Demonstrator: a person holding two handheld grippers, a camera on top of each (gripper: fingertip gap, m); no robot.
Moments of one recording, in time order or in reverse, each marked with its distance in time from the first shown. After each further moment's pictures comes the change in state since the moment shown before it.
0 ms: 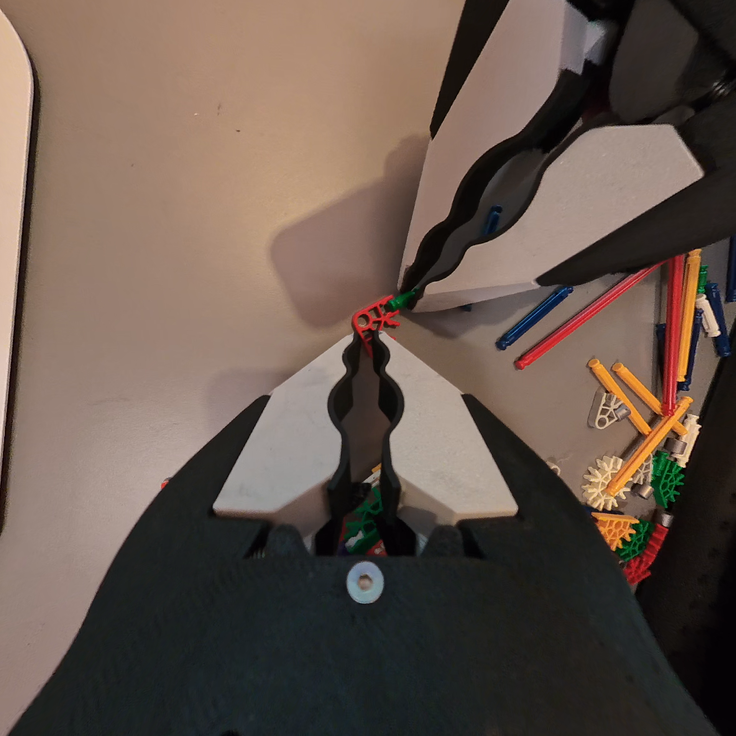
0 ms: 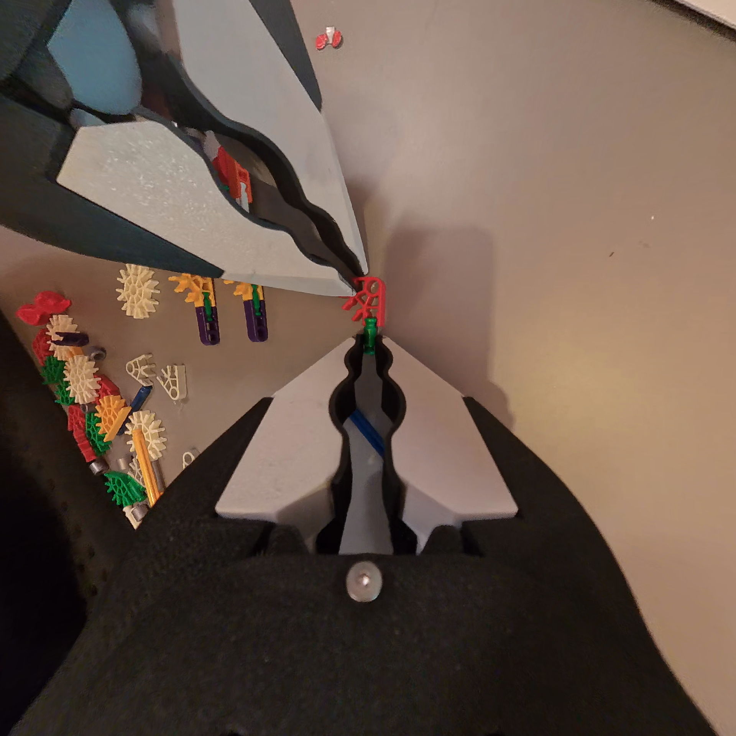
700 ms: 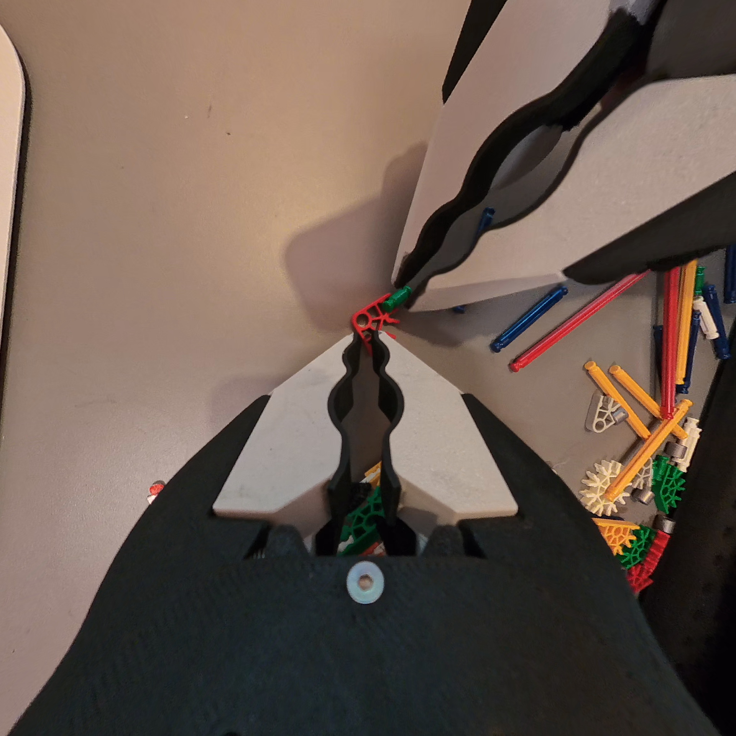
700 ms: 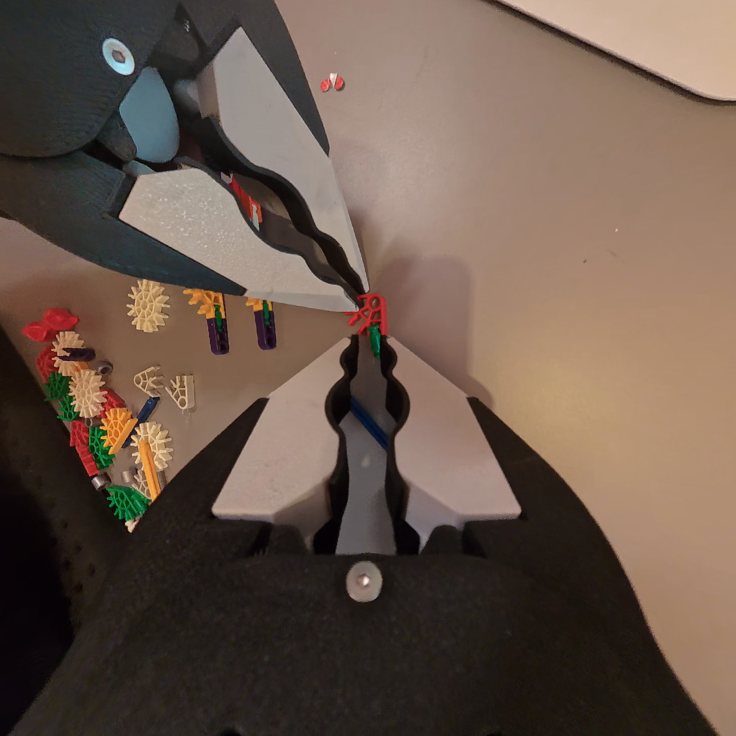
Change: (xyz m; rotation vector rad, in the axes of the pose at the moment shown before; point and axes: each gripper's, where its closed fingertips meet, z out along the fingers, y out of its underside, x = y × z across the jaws) left arm 0.004 0.000 0.001 0.018 -0.005 0.005; right arm -0.003 -0.009 -0.012 0.072 0.035 -0.003
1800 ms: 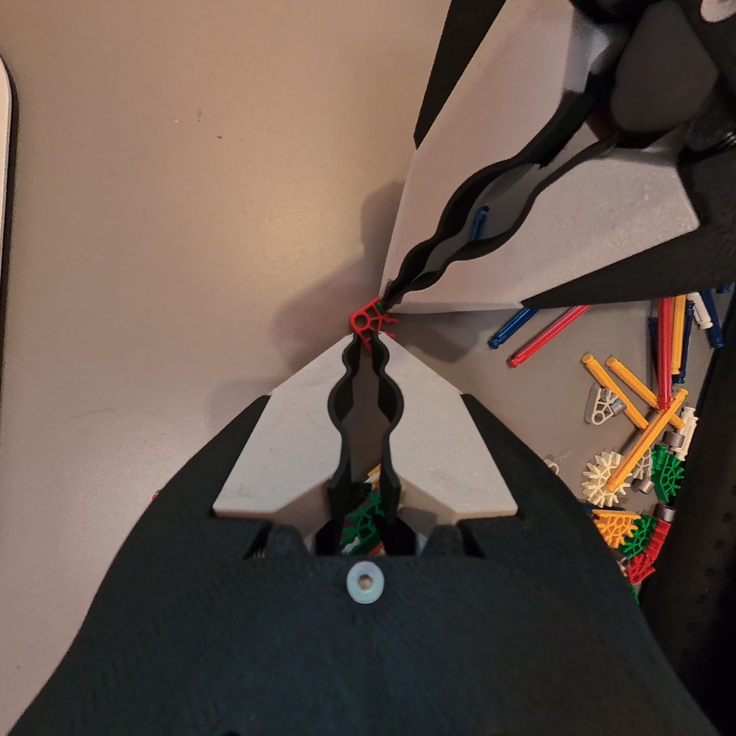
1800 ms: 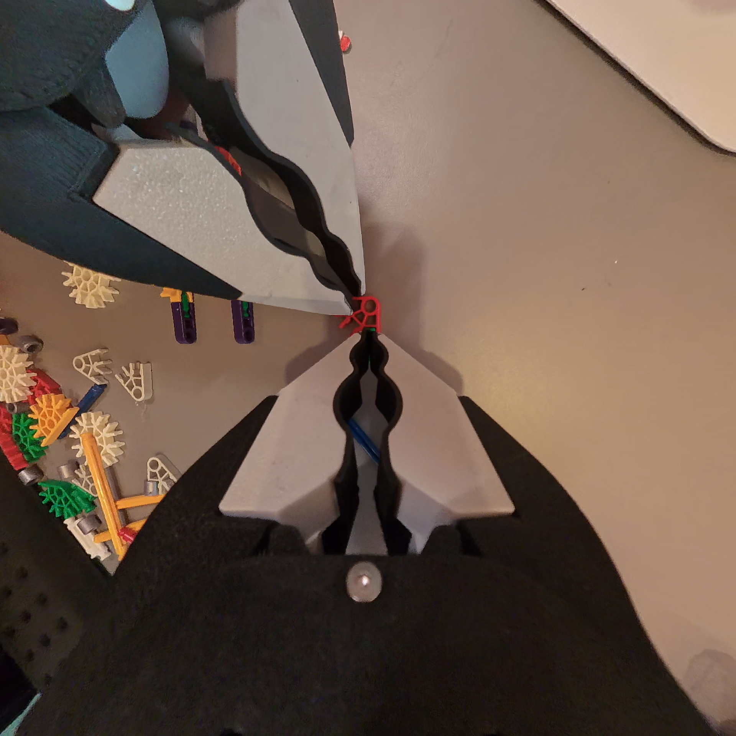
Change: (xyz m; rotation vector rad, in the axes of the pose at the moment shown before) left arm 0.001 0.000 0.001 -0.002 0.028 0.021; right arm 0.004 0.003 0.009 -0.104 0.093 -0.130
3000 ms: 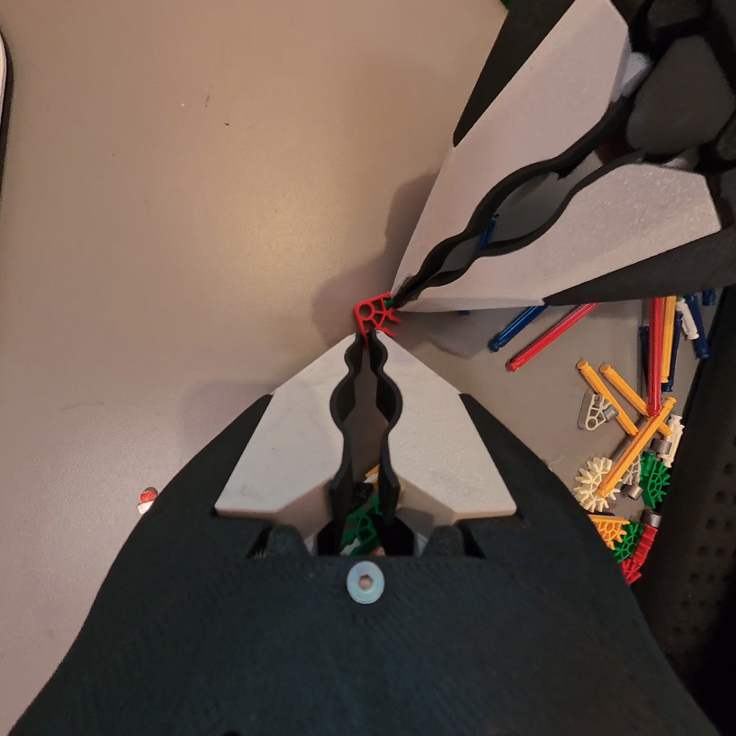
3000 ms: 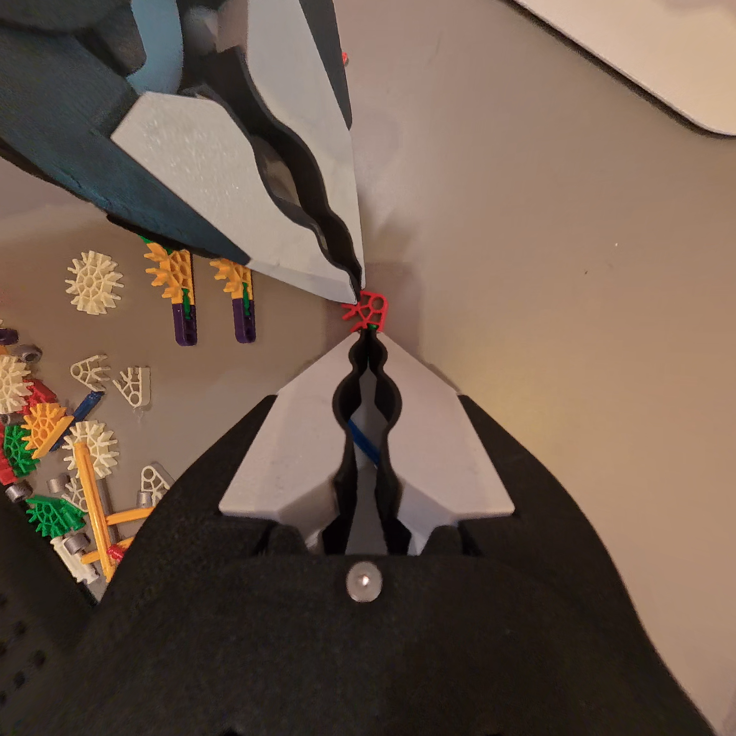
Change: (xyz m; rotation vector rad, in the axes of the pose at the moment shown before) left arm -0.001 0.002 0.001 0.014 0.018 -0.045; right arm -0.001 0.003 0.001 0.090 0.015 0.019
